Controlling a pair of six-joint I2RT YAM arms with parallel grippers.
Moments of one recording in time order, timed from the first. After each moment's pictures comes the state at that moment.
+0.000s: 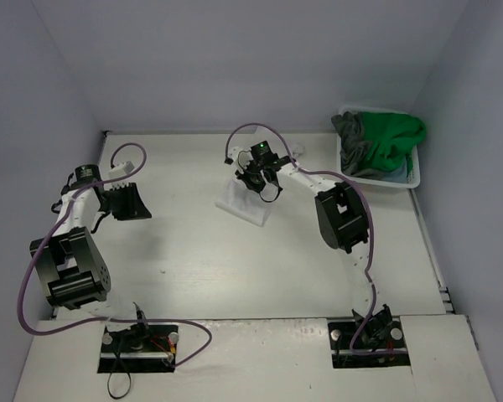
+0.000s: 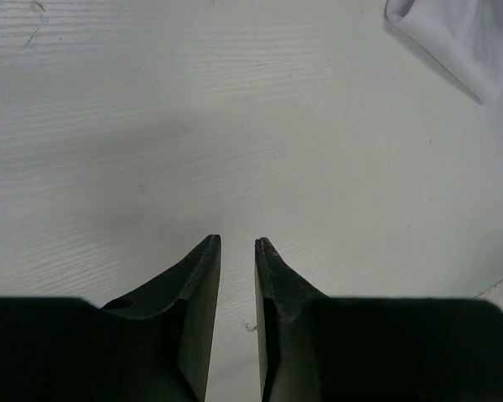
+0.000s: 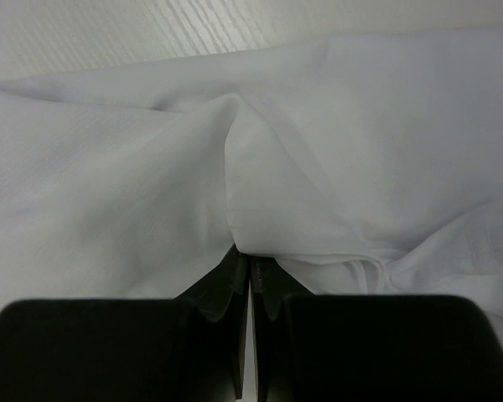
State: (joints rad) left arm 0.32 1.57 1.13 -0.74 0.65 0.17; right arm 0.54 2.30 1.79 -0.36 -0.23 -0.48
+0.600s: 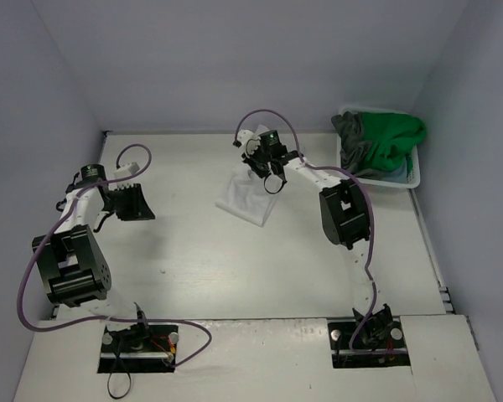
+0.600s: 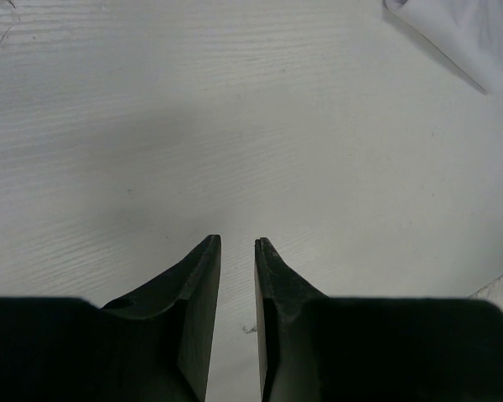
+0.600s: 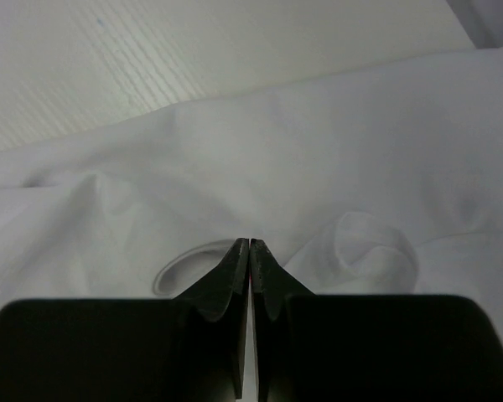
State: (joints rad) left arm 0.29 1.59 1.13 -0.74 0.64 0.17; right arm 0.49 2.33 1.84 -0.22 -0.19 -0.43
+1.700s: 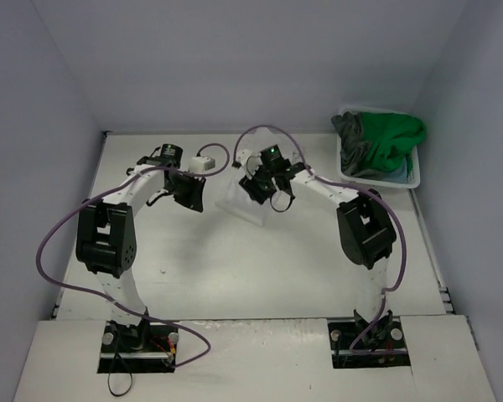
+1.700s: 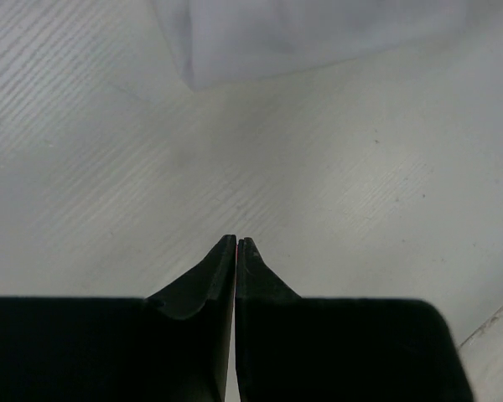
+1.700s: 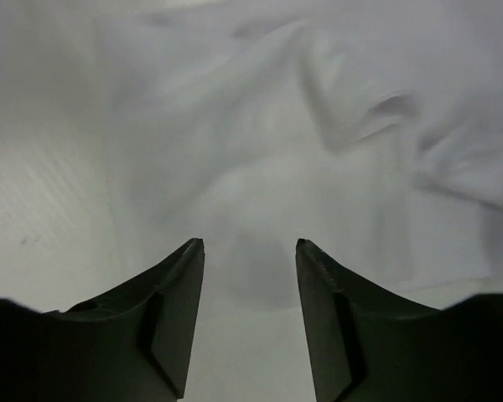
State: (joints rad) left arm -0.19 1.83 1.40 -0.77 0.53 0.32; right arm 0.54 2.02 1.53 -0.32 -0.22 -0.41
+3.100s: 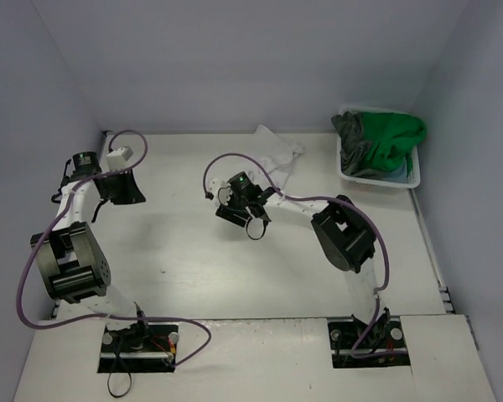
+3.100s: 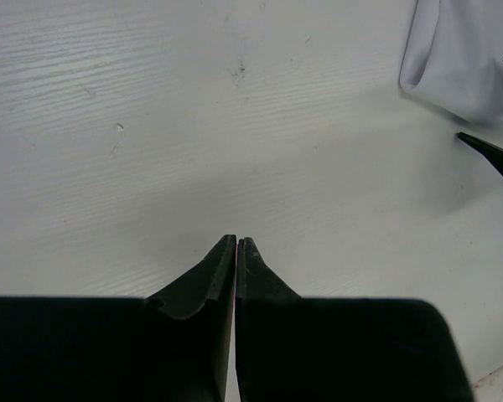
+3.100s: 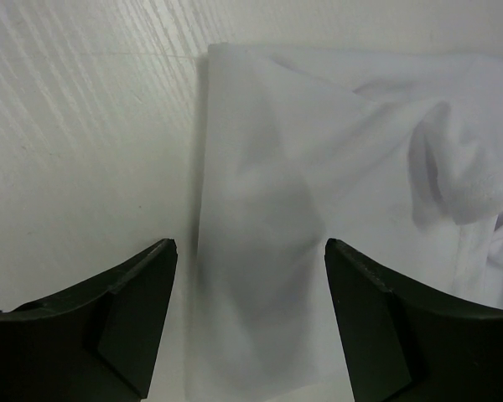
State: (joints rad) left arm 0.30 1.62 1.23 -0.64 0.61 0.22; right arm 0.77 2.09 1.42 -0.16 0.03 -0.53
